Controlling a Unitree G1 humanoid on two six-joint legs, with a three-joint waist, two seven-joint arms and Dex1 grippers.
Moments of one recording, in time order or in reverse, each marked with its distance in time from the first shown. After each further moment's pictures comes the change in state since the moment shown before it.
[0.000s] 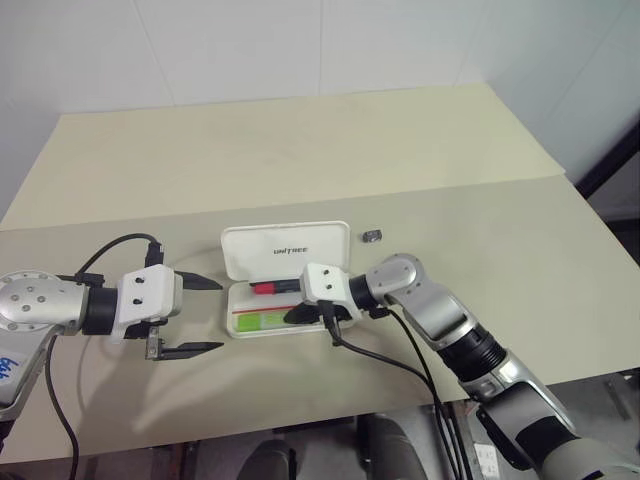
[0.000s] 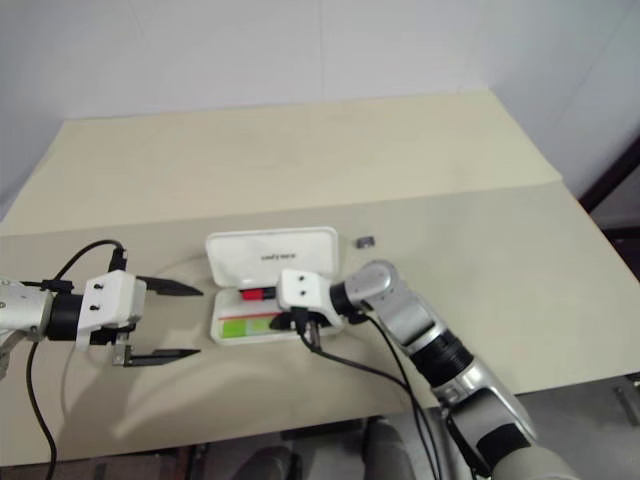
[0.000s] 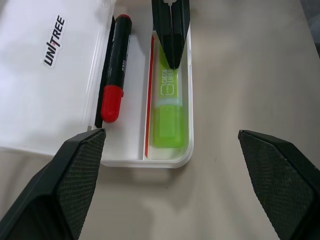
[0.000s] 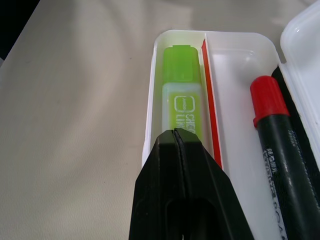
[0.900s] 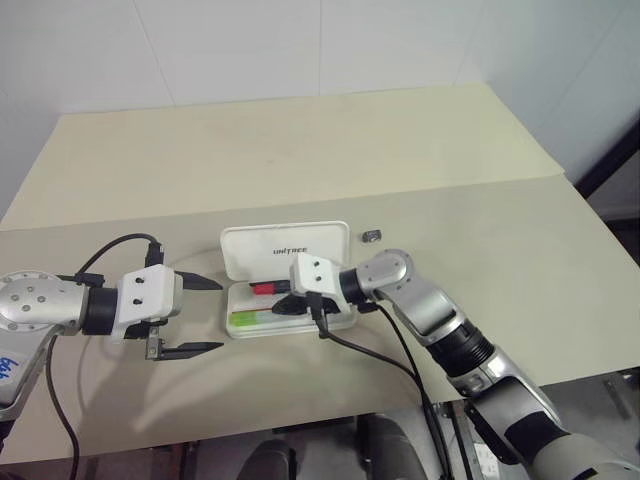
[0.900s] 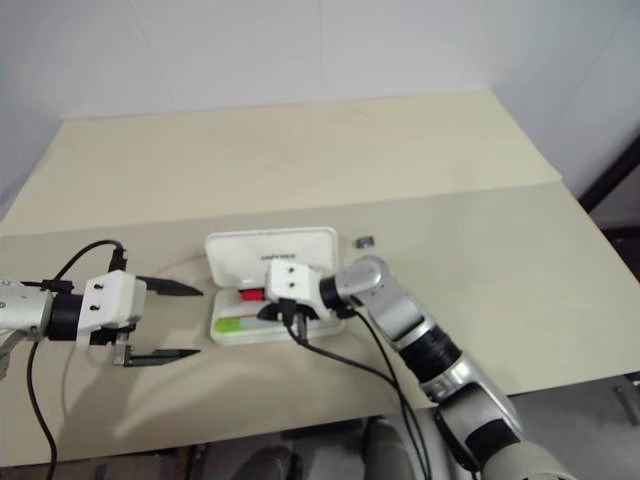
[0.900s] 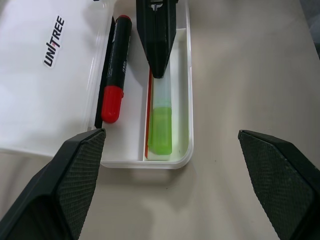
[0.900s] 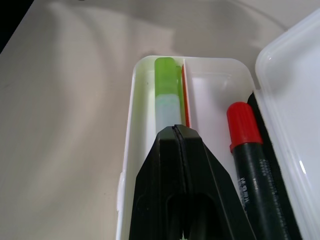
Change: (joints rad) left arm 0.000 0.000 0.000 0.000 0.000 0.001 0.000; right arm -0.019 0.056 -0.008 0.026 -0.005 -0.017 -0.049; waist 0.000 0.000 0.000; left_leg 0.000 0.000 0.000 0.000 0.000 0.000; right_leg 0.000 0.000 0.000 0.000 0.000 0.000
